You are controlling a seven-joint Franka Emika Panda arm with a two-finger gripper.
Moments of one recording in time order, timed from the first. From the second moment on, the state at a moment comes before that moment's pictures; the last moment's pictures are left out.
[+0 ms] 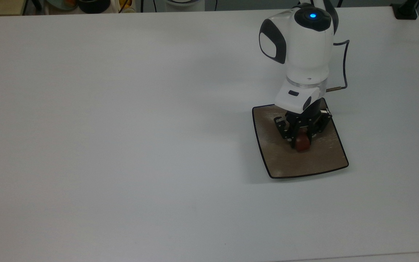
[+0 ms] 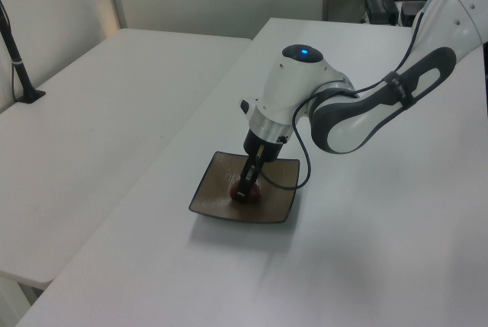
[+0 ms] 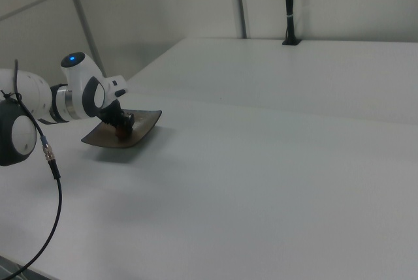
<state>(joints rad) 0.54 0.67 -0.02 -1.47 -0.04 2.55 0.34</state>
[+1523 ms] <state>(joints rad) 0.37 0.14 -0.04 -1.46 -0.06 1.89 0.45</state>
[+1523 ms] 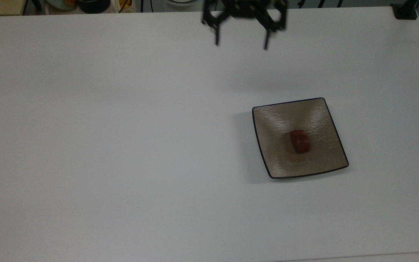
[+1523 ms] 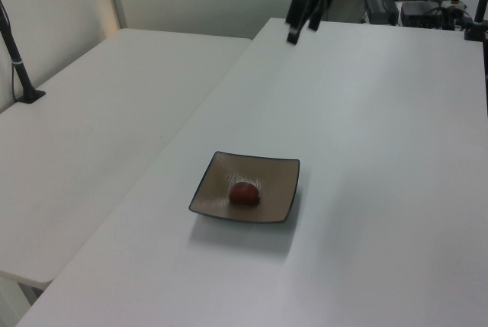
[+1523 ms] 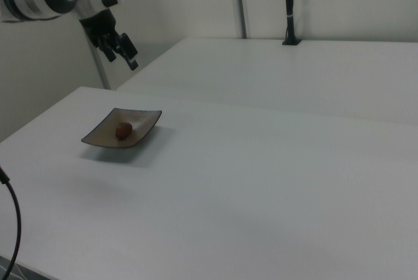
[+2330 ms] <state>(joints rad) 0.23 -0.05 -0.10 -1.62 0.03 1.64 0.24</state>
